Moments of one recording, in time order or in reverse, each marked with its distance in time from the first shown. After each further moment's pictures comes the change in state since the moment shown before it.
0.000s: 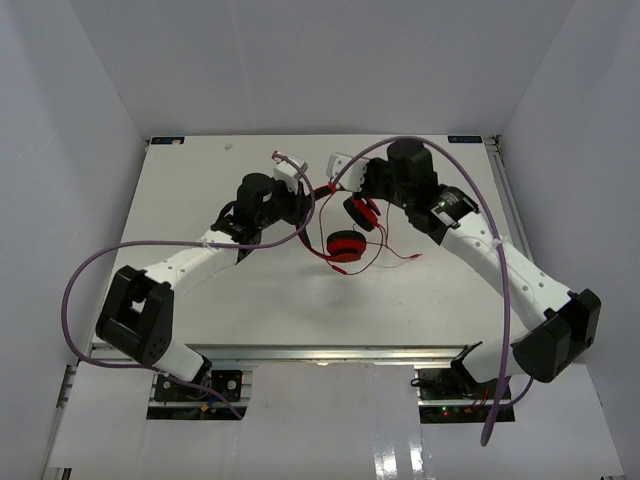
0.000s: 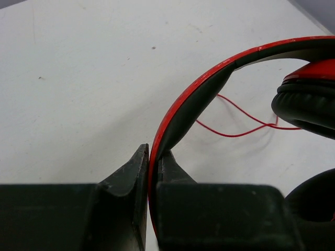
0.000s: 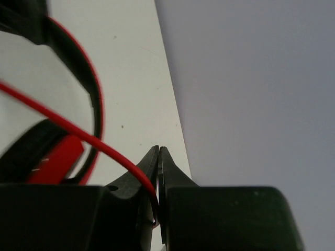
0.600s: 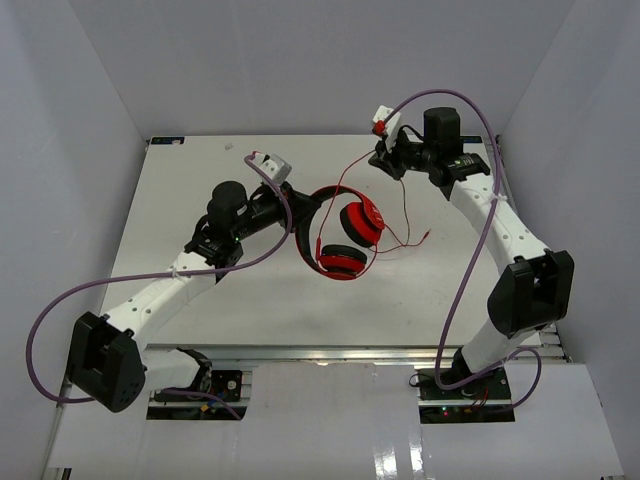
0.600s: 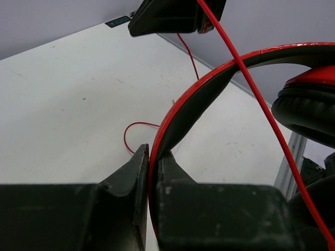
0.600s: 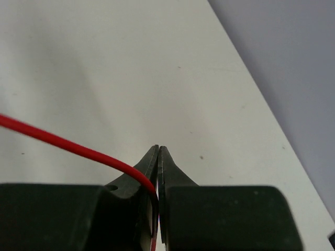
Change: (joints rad) left arm -0.013 -0.289 -0.098 0.085 0.250 -0.147; right arm -0.370 0.257 0.166 0.019 -0.646 0.440
